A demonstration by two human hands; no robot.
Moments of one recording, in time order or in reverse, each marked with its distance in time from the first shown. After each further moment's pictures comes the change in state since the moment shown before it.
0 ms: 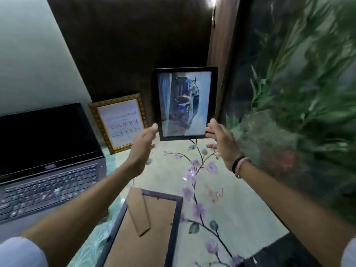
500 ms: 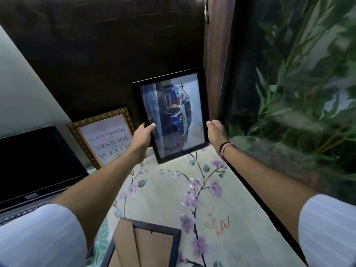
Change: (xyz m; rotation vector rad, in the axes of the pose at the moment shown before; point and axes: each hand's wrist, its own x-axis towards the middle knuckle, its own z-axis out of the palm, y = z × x) left_hand 0.138 0.009 0.035 -0.022 0.120 -0.100; right_hand 0.166 0.038 0.005 -0.131 0.195 0.140
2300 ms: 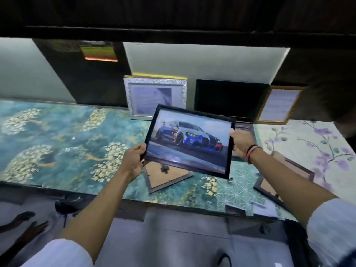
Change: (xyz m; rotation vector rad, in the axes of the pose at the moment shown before) left_hand -0.469 -0.063 -0.656 -0.420 0.486 -0.236; right_hand -0.516 -0.088 0.328 -0.009 -0.524 0.120
